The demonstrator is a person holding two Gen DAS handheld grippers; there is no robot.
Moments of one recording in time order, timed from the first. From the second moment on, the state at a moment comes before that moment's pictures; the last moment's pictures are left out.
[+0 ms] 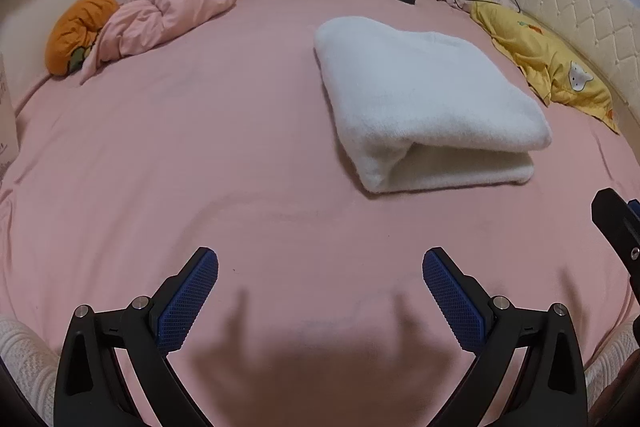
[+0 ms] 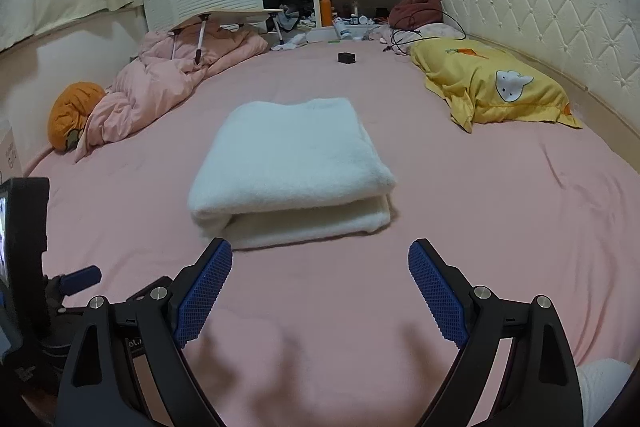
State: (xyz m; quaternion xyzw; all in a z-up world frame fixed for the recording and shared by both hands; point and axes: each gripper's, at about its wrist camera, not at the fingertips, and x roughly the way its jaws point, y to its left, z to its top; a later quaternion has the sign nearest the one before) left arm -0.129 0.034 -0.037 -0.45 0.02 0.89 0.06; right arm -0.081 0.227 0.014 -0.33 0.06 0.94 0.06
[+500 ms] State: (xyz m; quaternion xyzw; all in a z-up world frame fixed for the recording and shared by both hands) left arm -0.122 0.036 -0.032 -0.43 0.03 0.90 0.06; right arm -0.080 0.229 0.014 -0.33 0.07 0.94 0.06
